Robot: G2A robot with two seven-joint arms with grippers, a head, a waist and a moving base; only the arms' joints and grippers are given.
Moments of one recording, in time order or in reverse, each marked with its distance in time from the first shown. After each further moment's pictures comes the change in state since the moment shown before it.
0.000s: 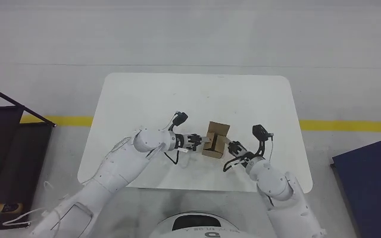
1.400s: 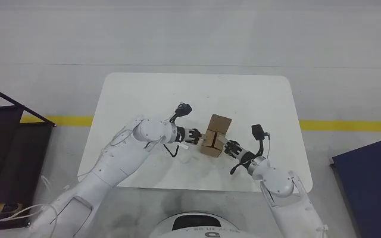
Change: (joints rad) left arm -0.029 0.014 -0.060 -0.091 0.120 0.012 -0.103; right arm 0.020 0.027 0.027 0.077 0.162 -0.221 0.040
